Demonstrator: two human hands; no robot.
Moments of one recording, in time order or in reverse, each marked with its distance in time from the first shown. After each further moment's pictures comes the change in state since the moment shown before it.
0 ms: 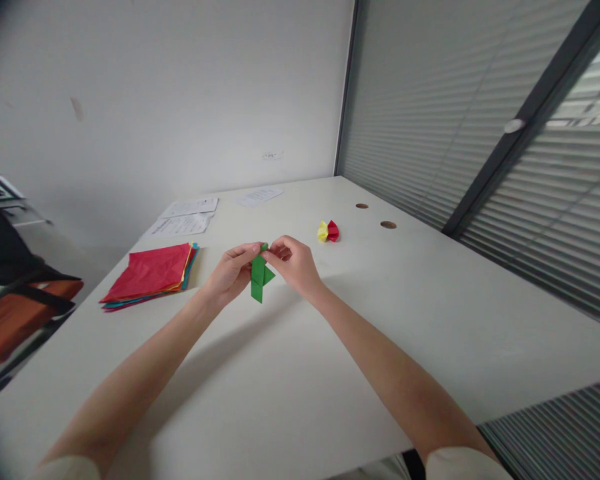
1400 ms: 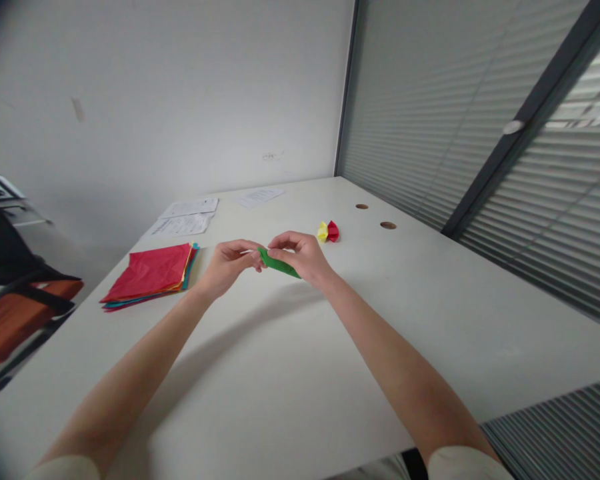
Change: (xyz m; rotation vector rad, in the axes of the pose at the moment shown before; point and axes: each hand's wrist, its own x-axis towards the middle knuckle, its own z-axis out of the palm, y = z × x) left_hand -0.002 0.013 -0.011 0.335 -0.226 0.275; right_hand 0.009 -0.011 -0.018 0.298 -0.136 0.146
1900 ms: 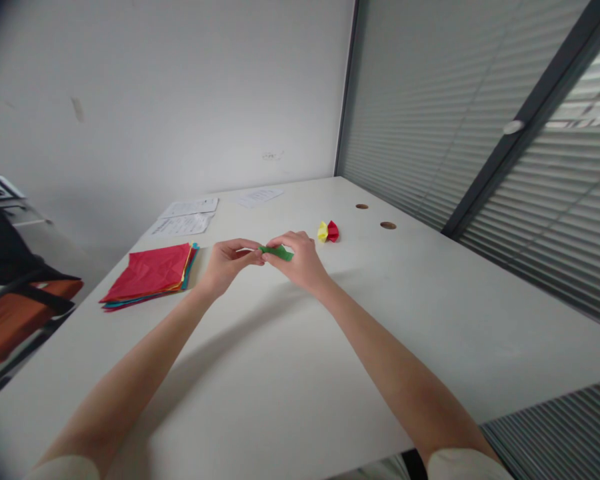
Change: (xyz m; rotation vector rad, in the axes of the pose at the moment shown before) left_hand 0.003 -0.002 0.001 0.070 0.166 -0.069; right_hand -0.004 -0.003 0.002 -0.672 0.054 -0.329
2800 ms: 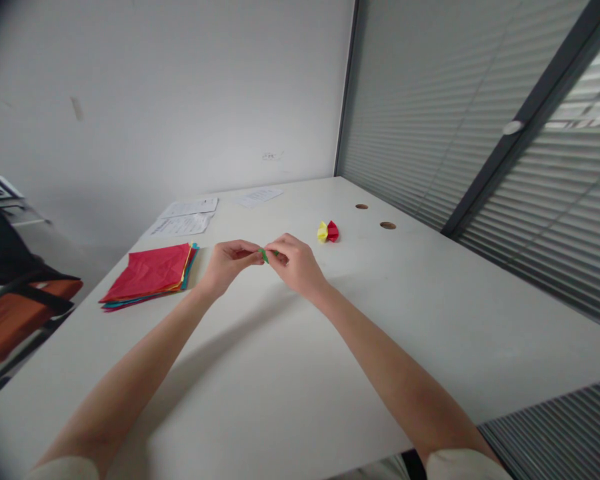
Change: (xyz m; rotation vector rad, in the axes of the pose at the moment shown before) left_hand 0.002 -0.005 -0.002 0.064 0.017 -0.003; right_hand -0.007 0.000 0.008 0.086 -0.011 -0.046
